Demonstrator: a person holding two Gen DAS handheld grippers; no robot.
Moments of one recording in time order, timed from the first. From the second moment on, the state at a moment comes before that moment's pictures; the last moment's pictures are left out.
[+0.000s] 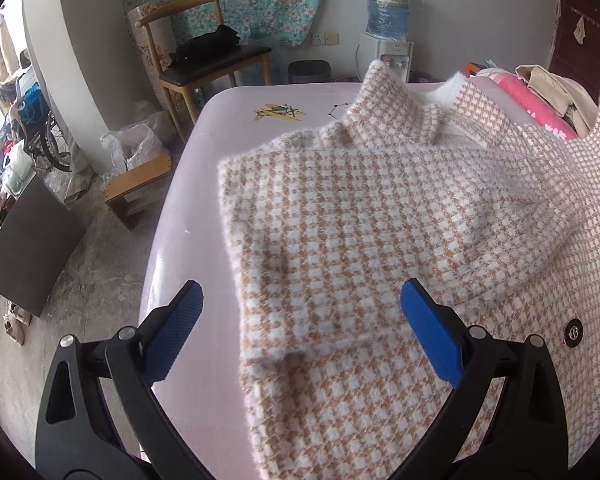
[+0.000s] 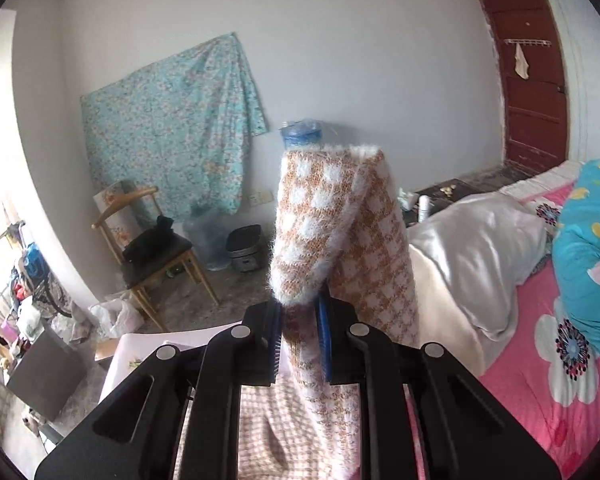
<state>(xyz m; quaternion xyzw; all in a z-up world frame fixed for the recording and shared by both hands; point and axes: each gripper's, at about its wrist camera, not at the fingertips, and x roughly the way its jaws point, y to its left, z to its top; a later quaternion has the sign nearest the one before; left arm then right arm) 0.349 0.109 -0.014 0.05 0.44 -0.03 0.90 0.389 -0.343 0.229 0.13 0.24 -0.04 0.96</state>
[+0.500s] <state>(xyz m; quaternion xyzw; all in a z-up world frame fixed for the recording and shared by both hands) 0.303 0.150 0.003 -0.02 0.42 -0.07 0.91 0.412 -0.091 0.076 0.08 0.42 0.30 0.85</state>
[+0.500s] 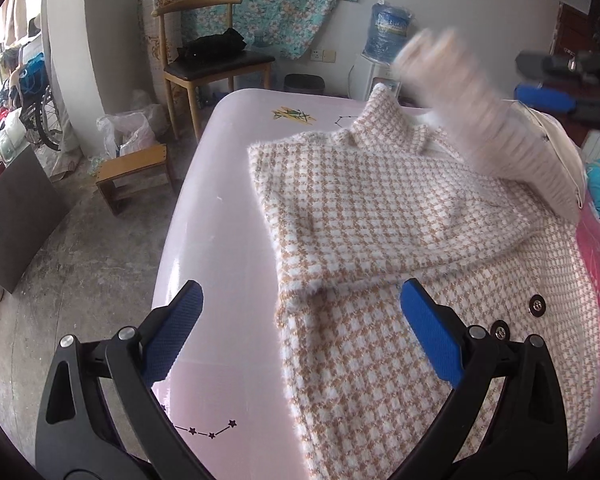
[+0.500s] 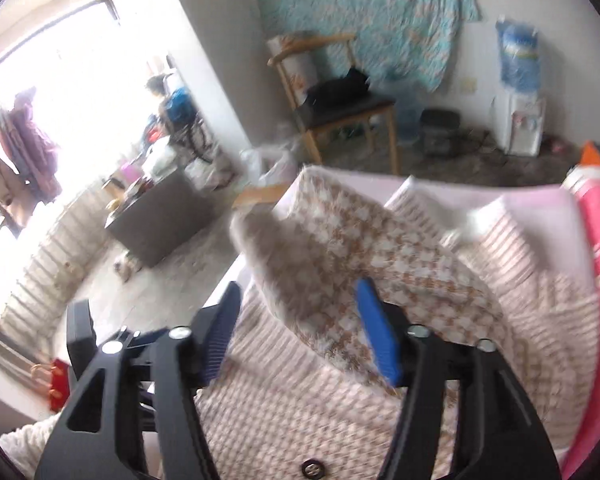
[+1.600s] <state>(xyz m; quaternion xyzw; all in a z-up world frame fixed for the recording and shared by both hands) 0.440 0.062 0.018 0.03 0.39 -0.07 0.92 0.438 -0.344 -0.024 0.18 0.46 0.04 0.87</state>
